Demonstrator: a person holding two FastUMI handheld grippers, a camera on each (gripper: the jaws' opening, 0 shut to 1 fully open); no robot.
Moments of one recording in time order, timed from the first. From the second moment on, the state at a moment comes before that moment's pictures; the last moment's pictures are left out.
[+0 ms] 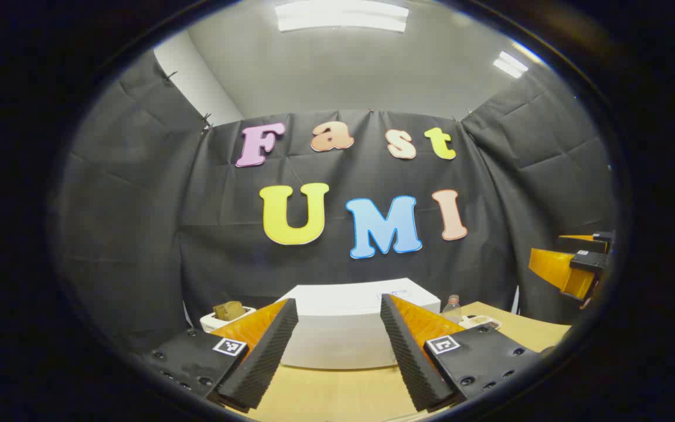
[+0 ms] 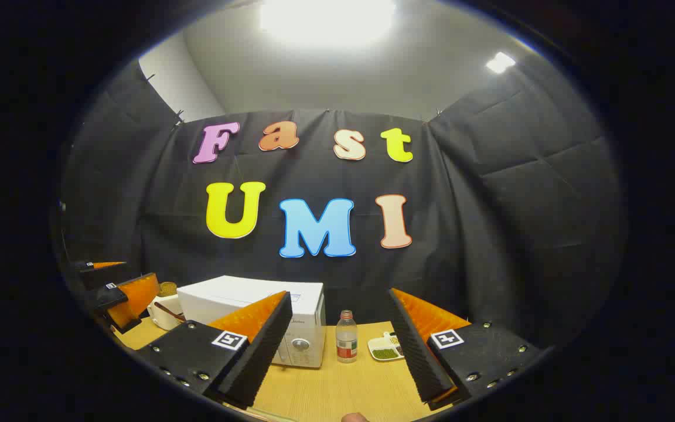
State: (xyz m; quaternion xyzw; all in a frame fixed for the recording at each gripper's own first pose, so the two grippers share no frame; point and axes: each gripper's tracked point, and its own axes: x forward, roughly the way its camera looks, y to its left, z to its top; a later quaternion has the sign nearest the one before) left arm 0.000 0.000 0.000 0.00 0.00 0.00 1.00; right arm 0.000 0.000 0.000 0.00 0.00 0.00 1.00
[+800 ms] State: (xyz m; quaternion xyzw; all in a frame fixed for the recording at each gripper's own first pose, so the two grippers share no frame) left arm 0.006 -0.014 0.000 0.00 0.00 -0.01 1.00; right arm -0.002 -0.009 0.006 0.00 -0.01 -0.01 1.00
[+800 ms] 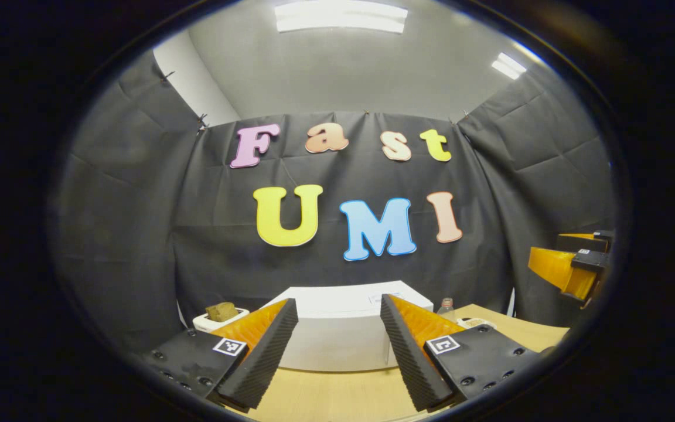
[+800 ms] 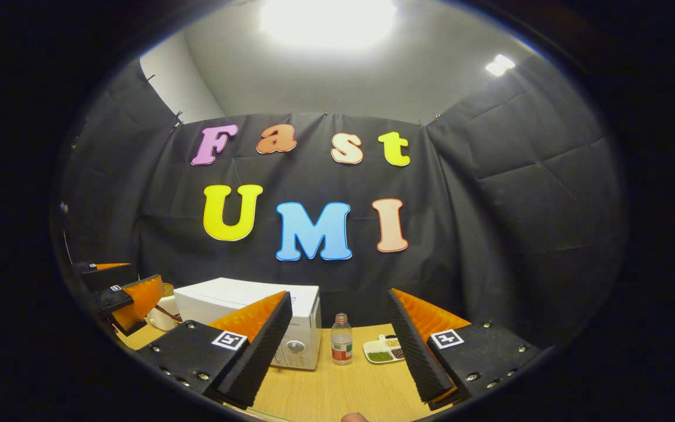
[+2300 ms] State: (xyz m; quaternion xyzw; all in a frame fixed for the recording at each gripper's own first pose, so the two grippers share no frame) left arm 0.196 -0.139 -0.181 -0.03 0.15 -0.10 0.98; right arm -0.031 -0.127 -0.014 -0.06 0.05 -0.14 0.99
